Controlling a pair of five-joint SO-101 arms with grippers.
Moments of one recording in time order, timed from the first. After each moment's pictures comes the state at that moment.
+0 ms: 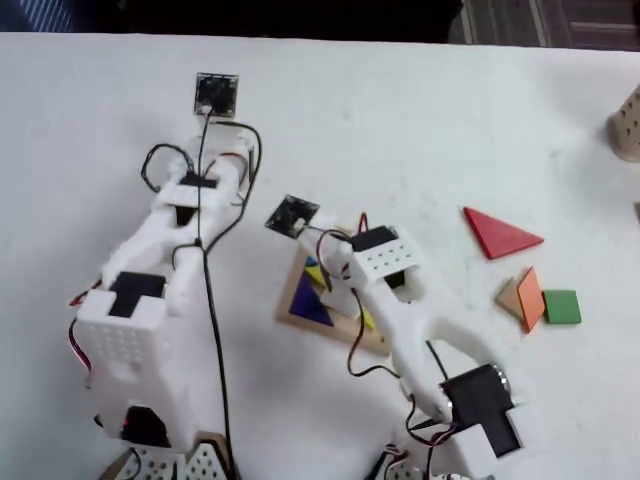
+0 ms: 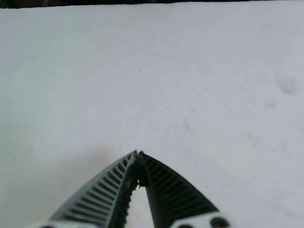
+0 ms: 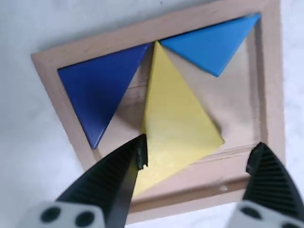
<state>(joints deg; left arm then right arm) 0.0 27.0 14.6 6.3 7.5 -27.0 -4.5 38.9 56.9 37.8</state>
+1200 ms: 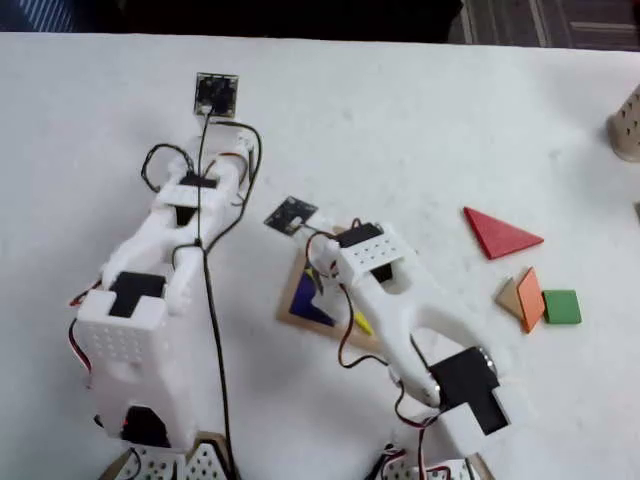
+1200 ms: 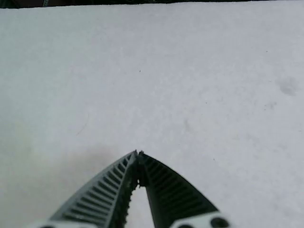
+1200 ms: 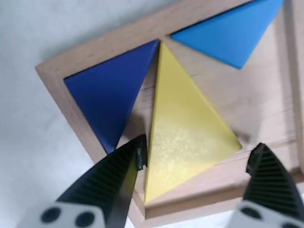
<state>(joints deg) 0.0 27.0 14.6 6.3 7.5 -28.4 1.4 35.6 59.3 29.5</state>
